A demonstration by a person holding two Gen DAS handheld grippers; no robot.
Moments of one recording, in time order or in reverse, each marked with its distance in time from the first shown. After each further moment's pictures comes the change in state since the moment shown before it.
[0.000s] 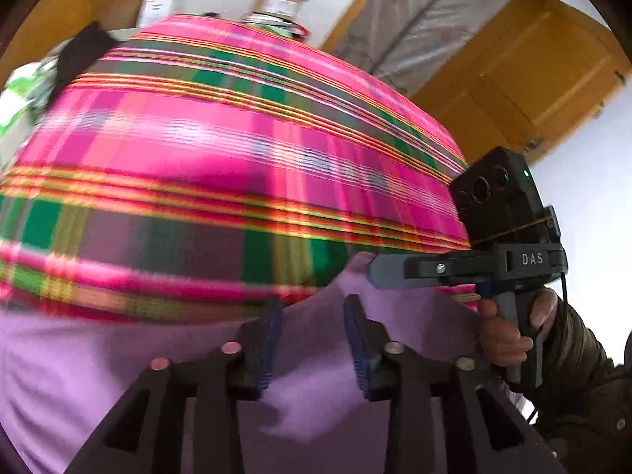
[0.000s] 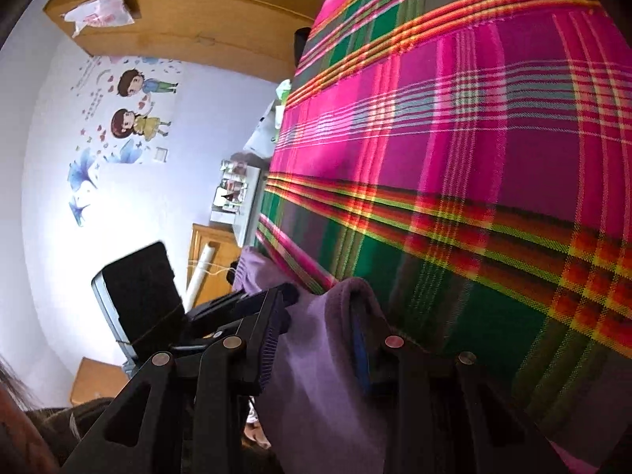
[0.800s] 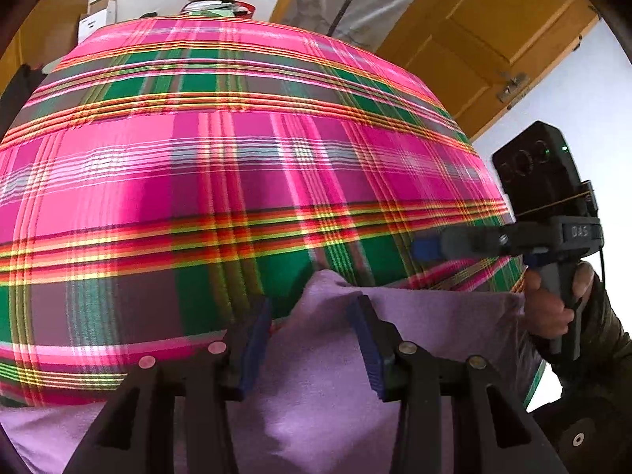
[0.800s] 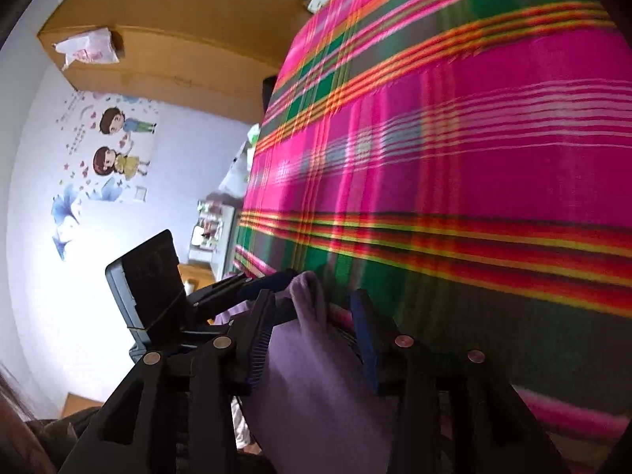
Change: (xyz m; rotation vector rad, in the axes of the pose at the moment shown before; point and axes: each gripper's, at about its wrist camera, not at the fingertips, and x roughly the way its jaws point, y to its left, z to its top) left arm 0.036 -0.028 0.020 0.195 0.113 0.012; right arm -0.078 -0.013 -0.025 0.063 -0.172 -0.112
